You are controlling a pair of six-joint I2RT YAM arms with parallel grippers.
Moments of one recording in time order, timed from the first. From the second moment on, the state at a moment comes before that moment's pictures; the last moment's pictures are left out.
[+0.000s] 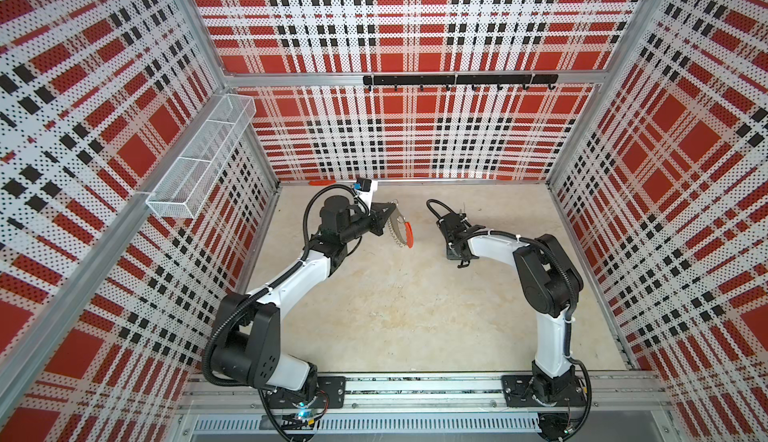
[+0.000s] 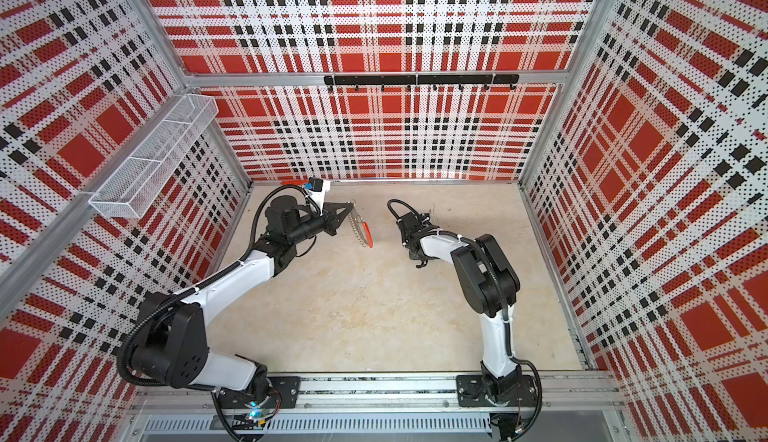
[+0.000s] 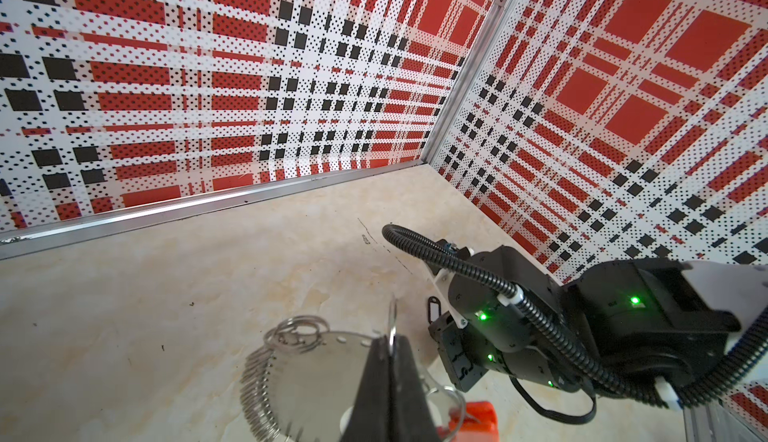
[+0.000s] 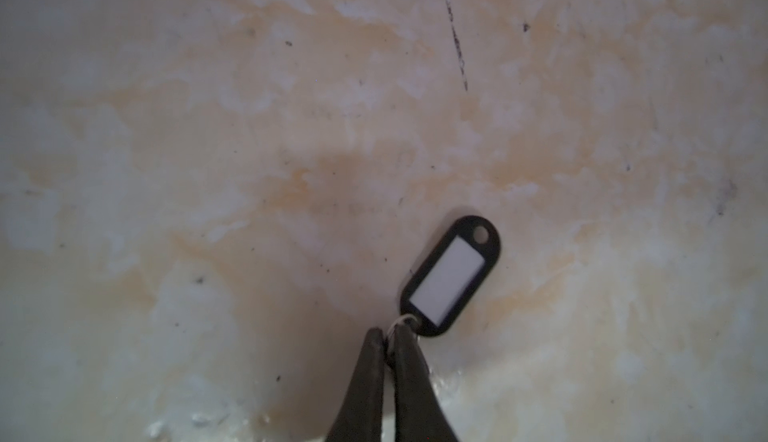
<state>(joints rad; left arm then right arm) -0.33 1.47 0.96 0.34 0.51 -0.28 0.52 2.02 1.32 -0.50 0.48 0.50</state>
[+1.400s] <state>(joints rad) -0.38 1.44 0.92 0.65 0.56 -0.42 0.38 1.37 1.00 0.37 -0.79 0.44</state>
